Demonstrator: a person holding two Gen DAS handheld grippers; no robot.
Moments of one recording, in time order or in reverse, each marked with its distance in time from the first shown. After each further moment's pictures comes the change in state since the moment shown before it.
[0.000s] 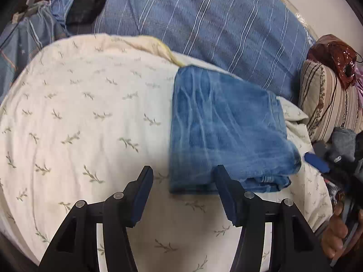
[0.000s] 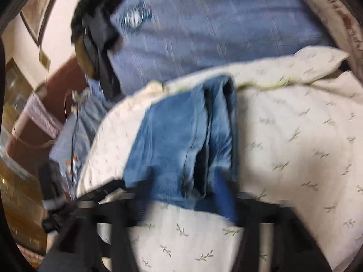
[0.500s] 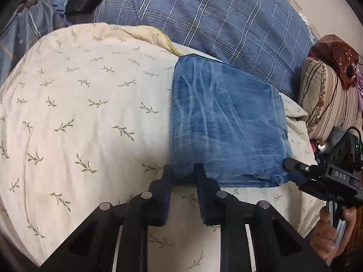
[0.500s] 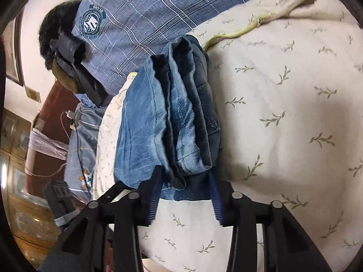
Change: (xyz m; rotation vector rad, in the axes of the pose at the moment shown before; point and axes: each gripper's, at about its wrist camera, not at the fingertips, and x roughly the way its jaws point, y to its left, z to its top) left arm 0.010 -0.006 -0.006 -0.030 0.018 0.002; right arm 0.046 -0.043 -0.013 0.228 0.201 0.049
